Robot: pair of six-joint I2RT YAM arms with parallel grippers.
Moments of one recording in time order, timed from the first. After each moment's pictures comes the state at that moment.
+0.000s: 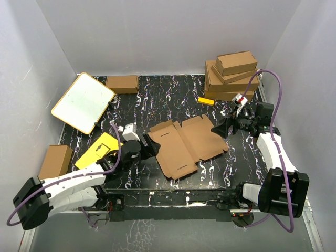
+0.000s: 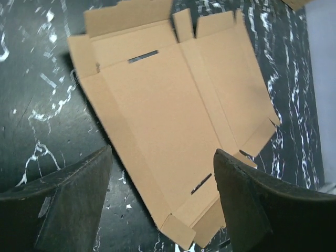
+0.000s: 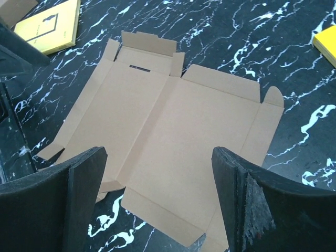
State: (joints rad) left arm -0.93 0.98 0.41 0.03 -0.43 -0.97; right arm -0.20 1.19 0.76 -0.24 -1.09 -0.29
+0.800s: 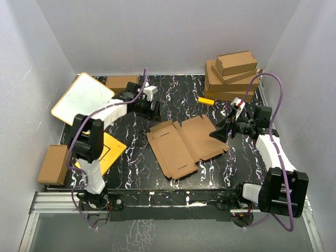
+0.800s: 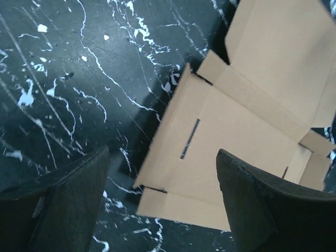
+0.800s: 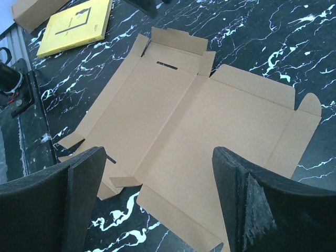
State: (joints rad) left arm -0.36 1.84 1.31 -0.36 0.53 -0.03; right arm -0.20 1.19 0.71 -0.25 -1.22 -0.35
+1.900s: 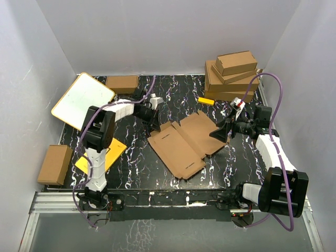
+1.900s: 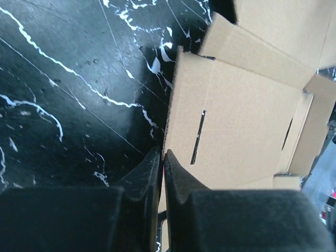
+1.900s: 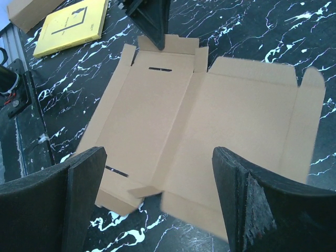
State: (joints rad) left arm -0.36 2.15 1.49 -0.58 0.73 0.09; right arm -0.20 1.19 0.71 -0.25 -1.21 -0.35
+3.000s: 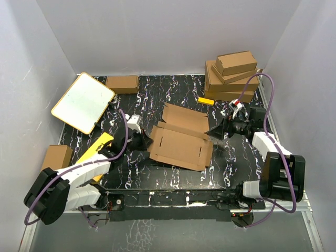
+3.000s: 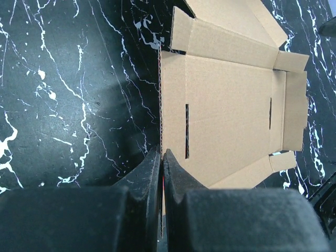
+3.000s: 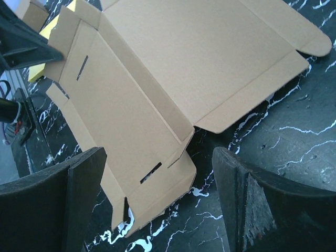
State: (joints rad) left arm -0.62 1.14 0.44 0.22 0.07 -0.51; right arm -0.18 1.33 0.67 -0.09 -1.10 -0.13
